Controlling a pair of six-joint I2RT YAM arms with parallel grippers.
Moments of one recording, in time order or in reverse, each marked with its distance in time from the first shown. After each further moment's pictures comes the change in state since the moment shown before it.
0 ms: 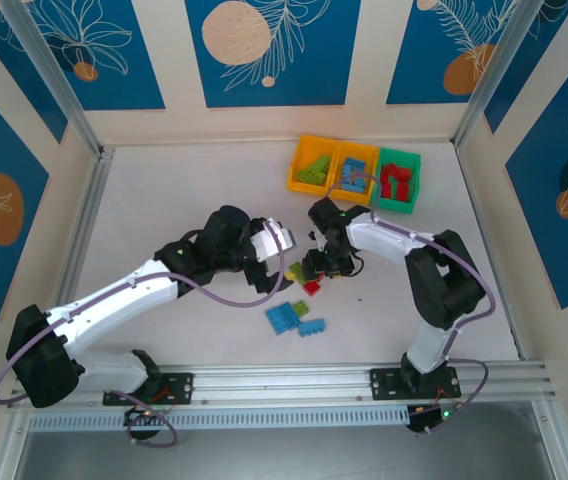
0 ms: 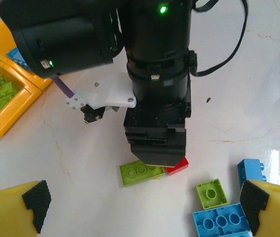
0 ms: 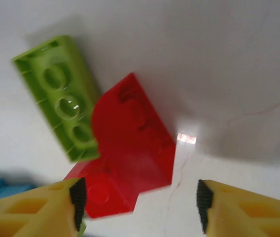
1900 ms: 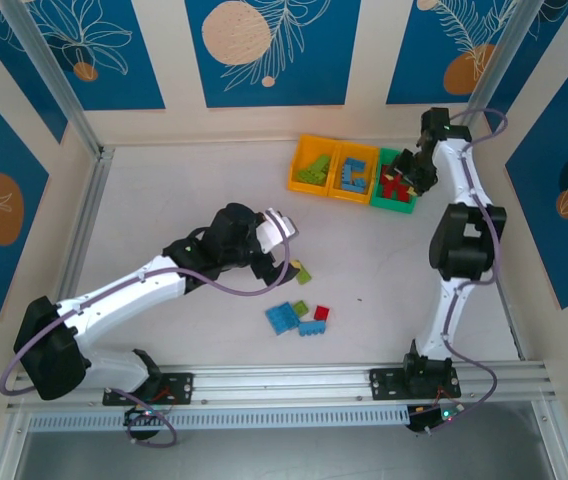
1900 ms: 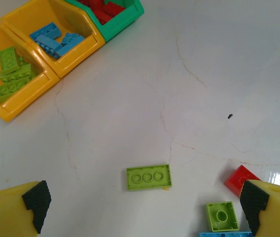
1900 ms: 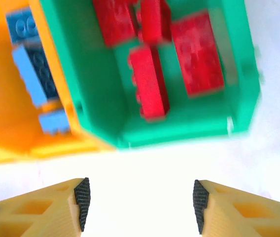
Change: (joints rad) left arm -0.005 0.055 0.024 0.056 -0.092 -0.138; right arm -0.657 0.262 0.760 -0.269 -0.012 0.144
